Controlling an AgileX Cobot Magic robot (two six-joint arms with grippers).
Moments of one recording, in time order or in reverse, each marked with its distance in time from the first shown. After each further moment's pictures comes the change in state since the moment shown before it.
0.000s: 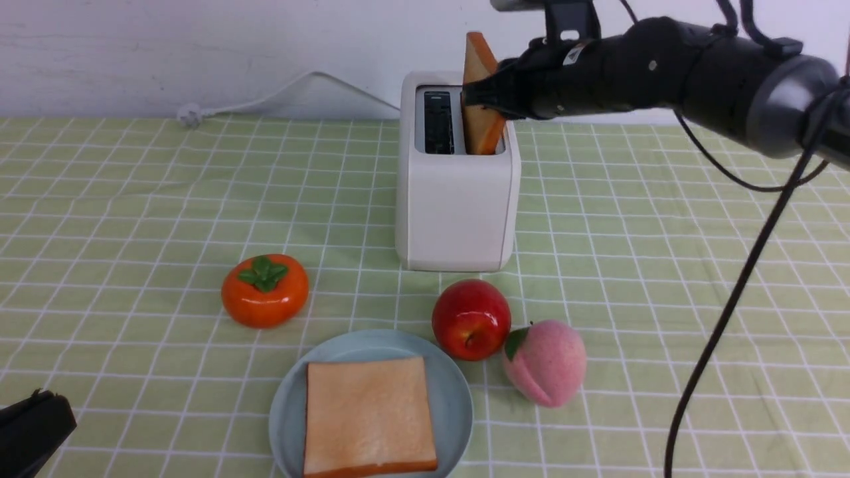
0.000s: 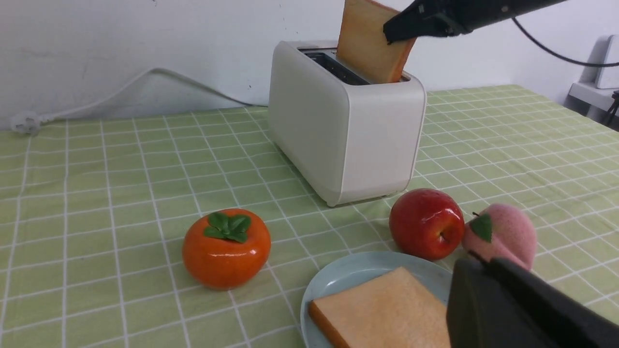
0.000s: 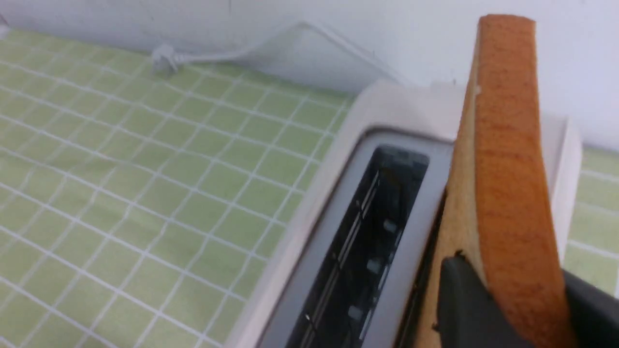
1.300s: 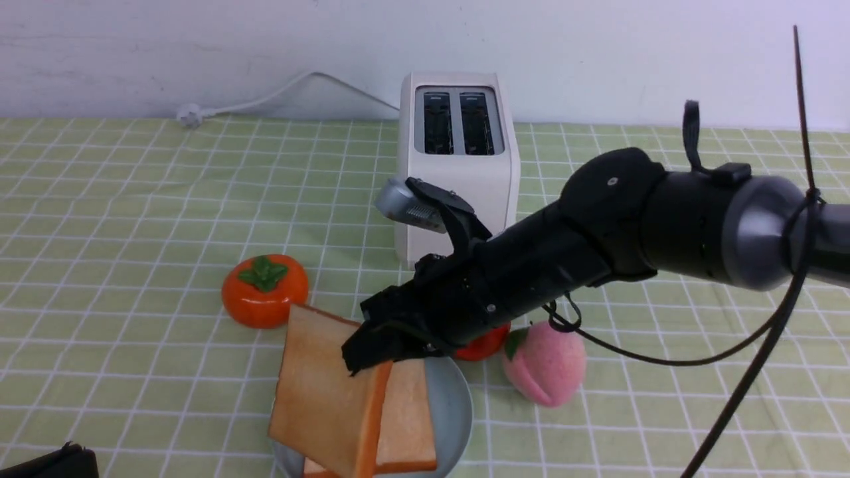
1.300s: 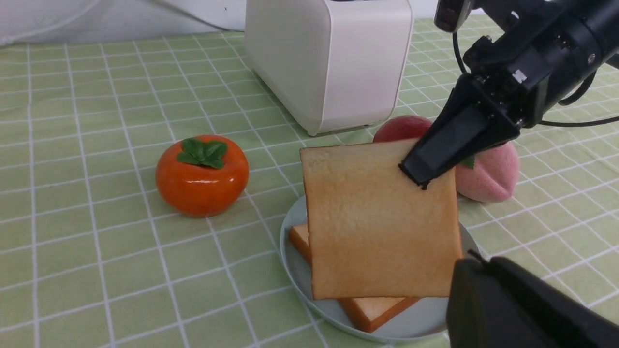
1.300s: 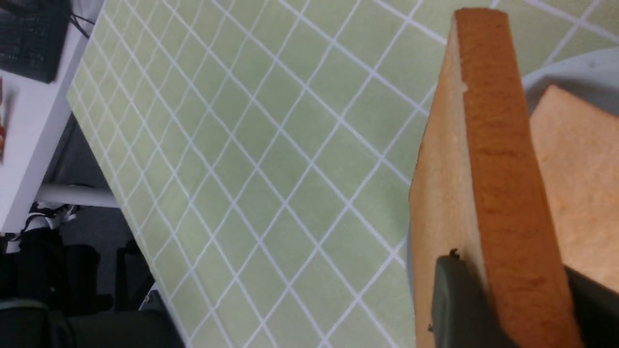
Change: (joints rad) right arm 0.206 -0.085 0.472 0.748 0.435 -0.429; left arm 0.000 0.000 0.000 -0.001 0.143 -0.012
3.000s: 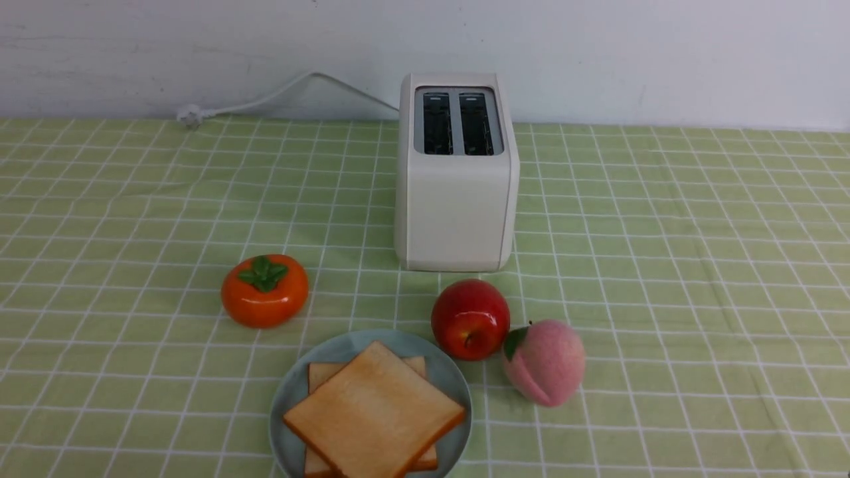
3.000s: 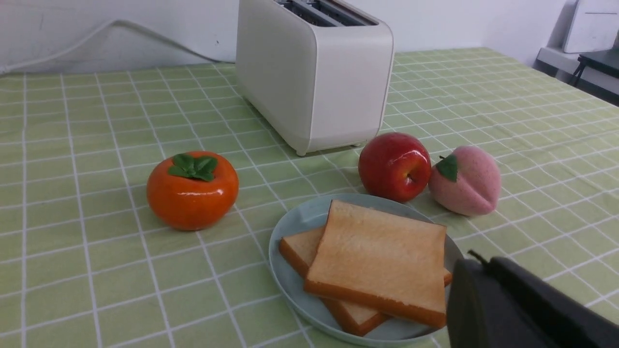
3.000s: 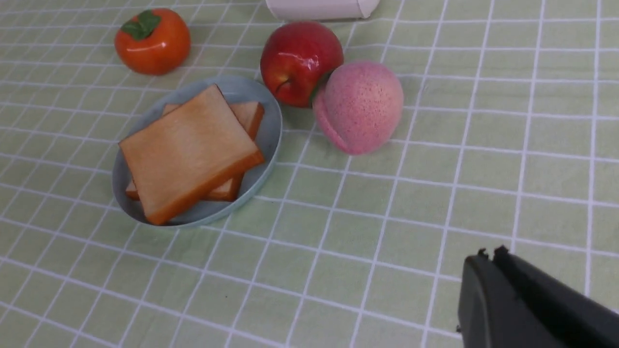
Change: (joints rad) right arm -0.037 -1.500 0.862 -1.118 -0.040 1.027; left arm 0.000 -0.191 0.082 -0.014 0.023 -0.002
